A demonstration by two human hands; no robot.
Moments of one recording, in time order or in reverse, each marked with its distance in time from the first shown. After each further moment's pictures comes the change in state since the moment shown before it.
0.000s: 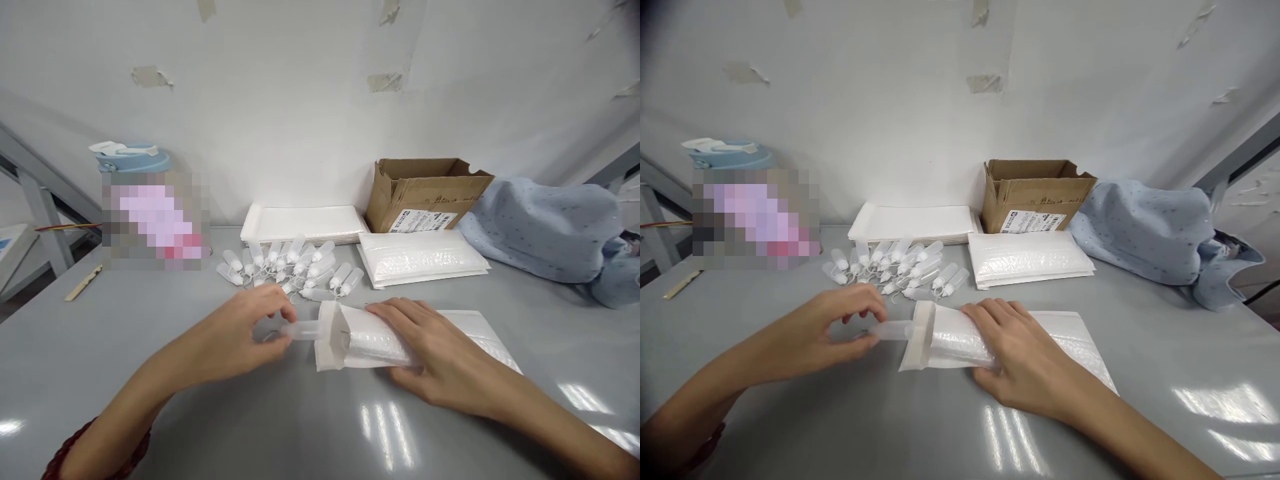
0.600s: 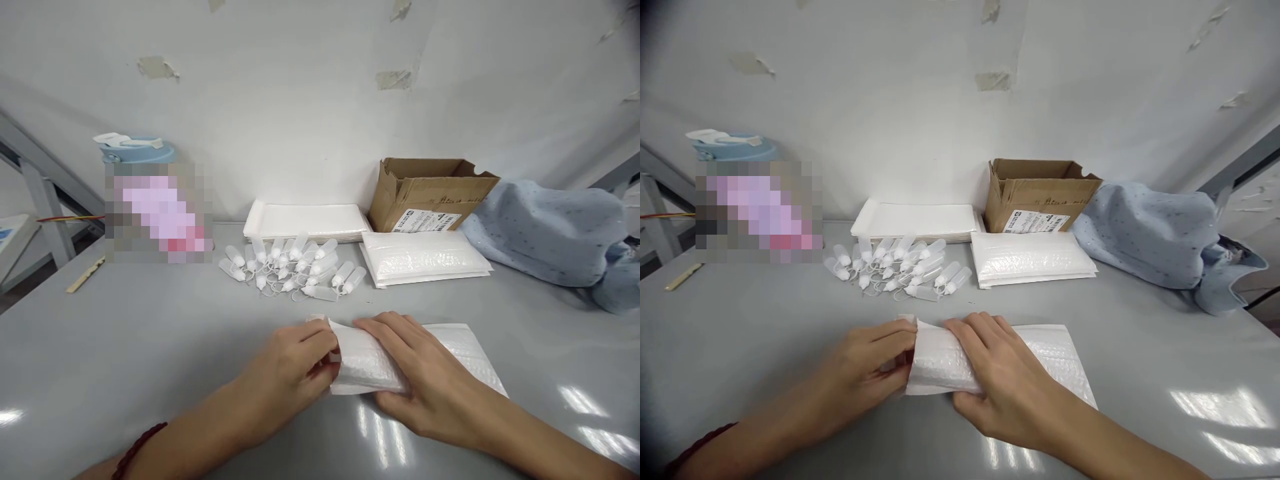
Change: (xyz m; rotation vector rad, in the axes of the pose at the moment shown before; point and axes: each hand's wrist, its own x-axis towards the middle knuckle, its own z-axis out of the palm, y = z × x) left_hand 0.007 0.035 0.063 -0.153 0.256 0.273; right_hand -0.004 -0.019 0.021 0.111 0.054 -0.075
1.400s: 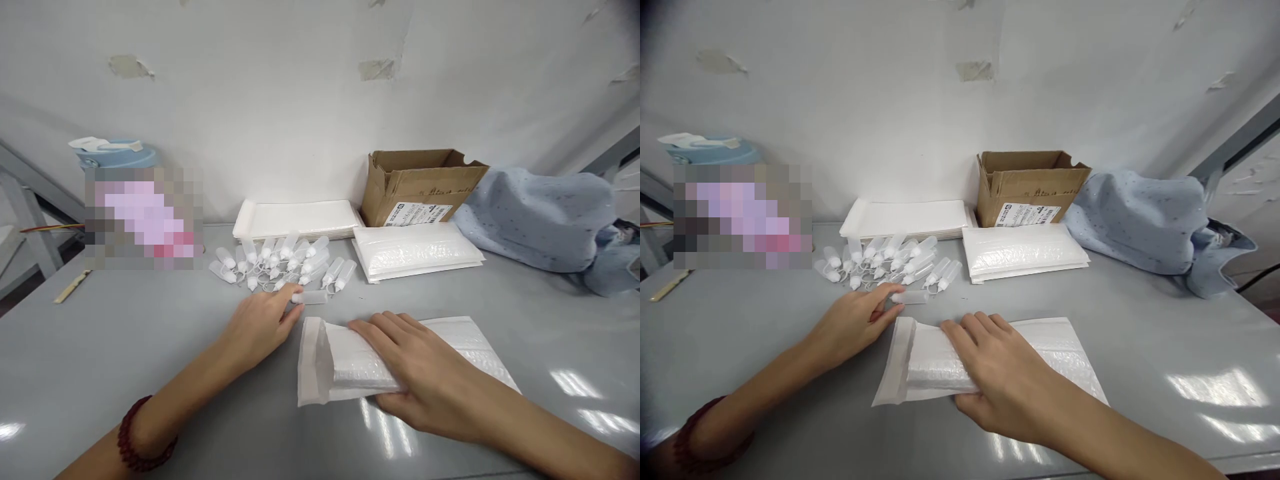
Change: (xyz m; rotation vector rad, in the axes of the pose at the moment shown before) left_hand 0.019 -0.037 -0.017 0.470 -0.163 -0.422; right_hand -0.001 0.000 -0.009 -0.093 -0.176 0.032
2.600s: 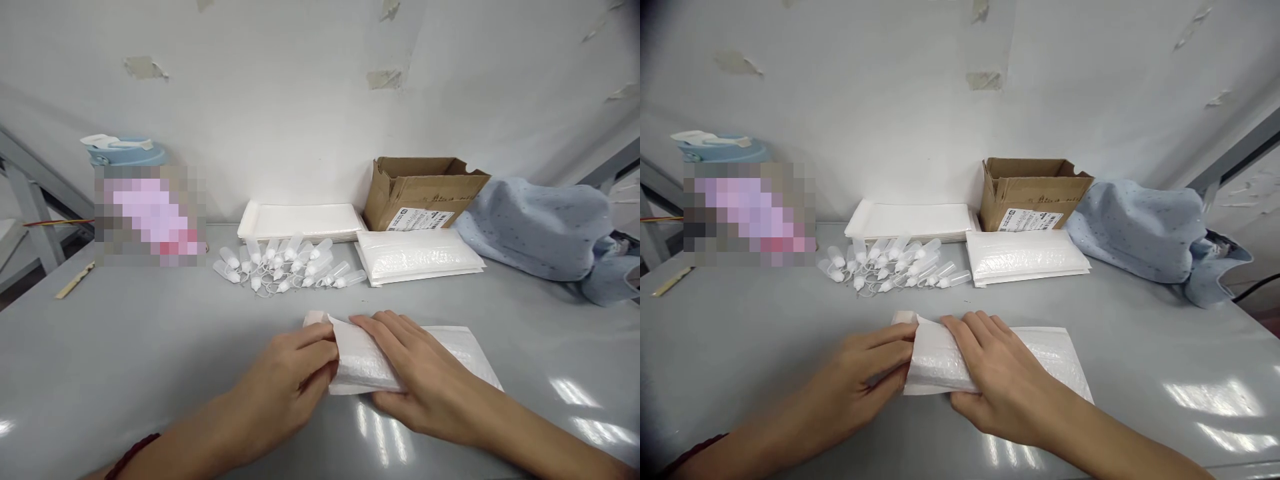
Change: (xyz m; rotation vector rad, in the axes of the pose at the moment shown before) left_hand -0.038 0.040 -0.001 -0.555 0.077 0.441; right_hand 0.002 -0.003 0.002 0.102 0.077 0.011
